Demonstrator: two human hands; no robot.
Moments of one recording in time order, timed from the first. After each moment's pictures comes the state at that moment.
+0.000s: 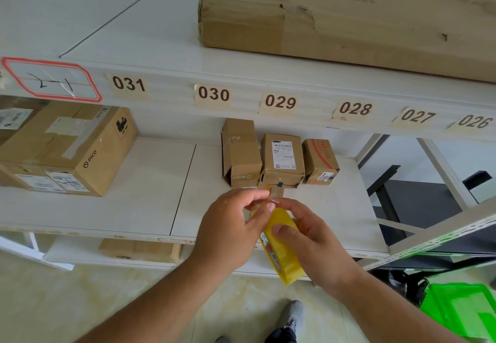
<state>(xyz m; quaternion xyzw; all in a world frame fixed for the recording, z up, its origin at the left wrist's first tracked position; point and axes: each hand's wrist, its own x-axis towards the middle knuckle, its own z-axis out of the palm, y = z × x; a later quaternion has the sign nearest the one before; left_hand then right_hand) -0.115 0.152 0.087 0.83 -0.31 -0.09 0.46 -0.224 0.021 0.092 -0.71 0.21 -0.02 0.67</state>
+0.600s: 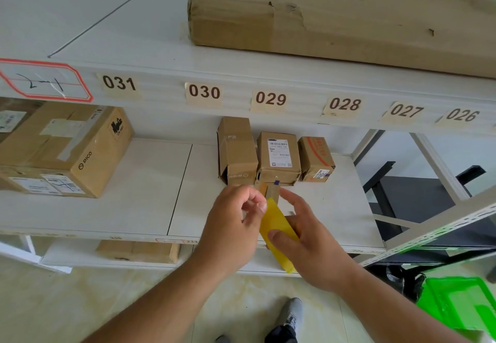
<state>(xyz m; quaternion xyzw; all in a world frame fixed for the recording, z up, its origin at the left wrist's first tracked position) -0.124 0.147 0.088 0.81 -0.30 -0.12 0.48 -0.232 0.013 0.085 -0.81 0.20 -0.01 0.56</state>
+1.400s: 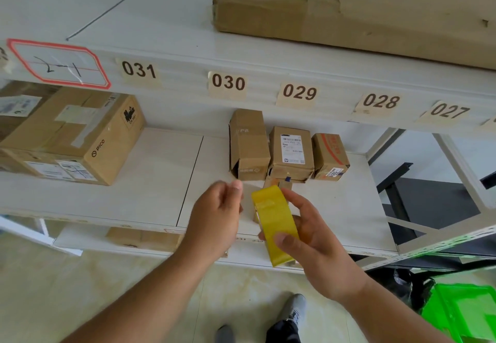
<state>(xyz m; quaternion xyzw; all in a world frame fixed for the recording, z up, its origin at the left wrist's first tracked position) -0.095 0.171 0.081 0.83 -0.16 -0.17 0.51 -0.229 0.022 0.067 -0.71 0.16 0.00 0.68</state>
